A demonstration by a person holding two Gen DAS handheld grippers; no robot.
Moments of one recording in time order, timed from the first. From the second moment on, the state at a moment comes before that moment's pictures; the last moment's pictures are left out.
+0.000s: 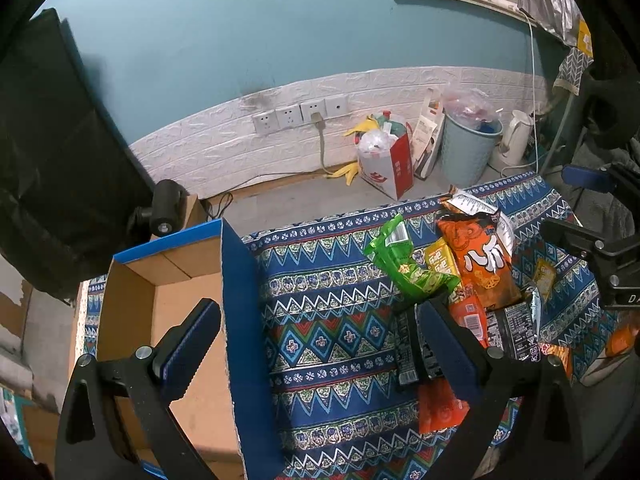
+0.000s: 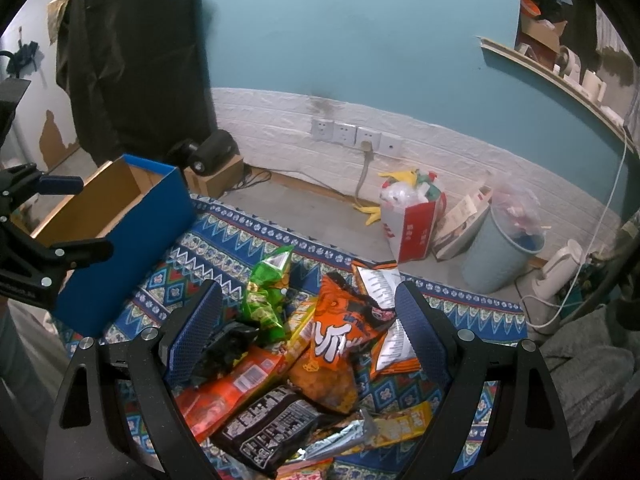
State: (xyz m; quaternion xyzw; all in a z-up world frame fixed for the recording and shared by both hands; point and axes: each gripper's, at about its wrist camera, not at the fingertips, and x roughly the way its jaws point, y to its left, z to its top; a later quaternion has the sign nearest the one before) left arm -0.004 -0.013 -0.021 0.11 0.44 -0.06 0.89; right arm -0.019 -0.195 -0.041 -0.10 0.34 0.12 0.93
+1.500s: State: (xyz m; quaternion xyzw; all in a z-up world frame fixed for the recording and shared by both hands) left arm 0.002 -0.025 -0.029 0.11 0.46 -0.08 0.88; right arm -0.020 -0.207 -0.042 -0.10 0.36 0.11 0.92
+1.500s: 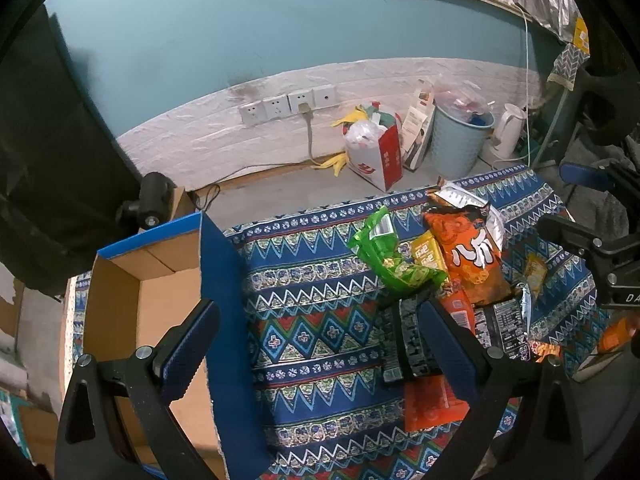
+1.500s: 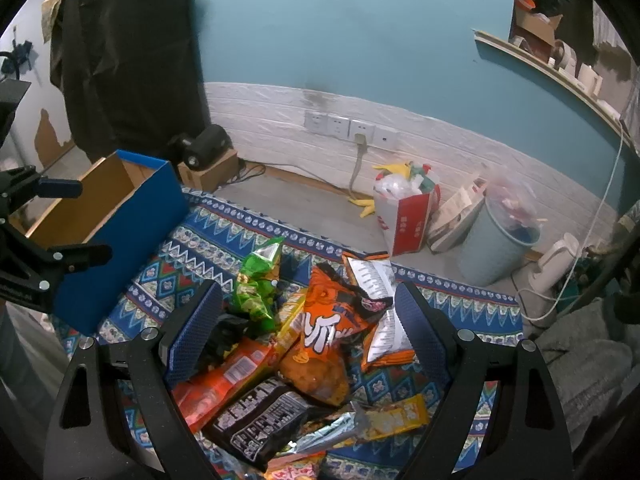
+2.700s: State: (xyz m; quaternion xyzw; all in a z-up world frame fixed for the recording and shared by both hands) left arm 0.045 -0.093 -0.158 0.11 0.60 -0.13 0.78; right arm 0.027 -0.277 -0.106 -0.10 0.45 0.05 0.88
